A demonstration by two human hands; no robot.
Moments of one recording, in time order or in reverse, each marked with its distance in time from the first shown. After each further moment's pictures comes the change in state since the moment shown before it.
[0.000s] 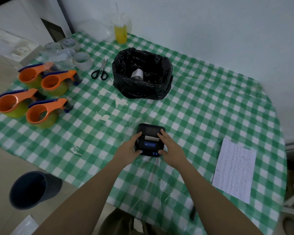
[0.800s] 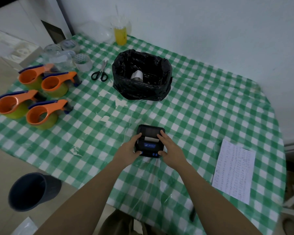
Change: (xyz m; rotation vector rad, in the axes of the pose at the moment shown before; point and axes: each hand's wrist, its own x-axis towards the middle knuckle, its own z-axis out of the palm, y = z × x) left_hand 0.000 0.001 0.000 -0.014 -0.001 -0.009; right_hand -0.001 0.000 0.001 -0.008 0.010 0.005
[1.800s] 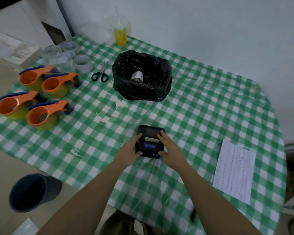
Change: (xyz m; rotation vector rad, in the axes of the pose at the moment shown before) left_hand -0.002 0.005 -0.002 0.005 -0.015 -0.022; right_hand -0.001 -0.002 0.000 0.012 -0.005 0.000
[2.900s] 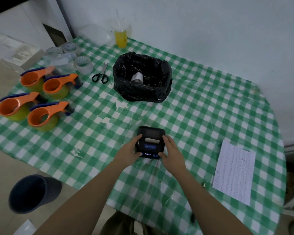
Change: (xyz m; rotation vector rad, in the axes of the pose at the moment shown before) left_hand -0.001 0.001 -0.004 -0.054 -0.033 -0.001; right_hand -0.012 -0.010 0.009 0.020 0.128 0.142
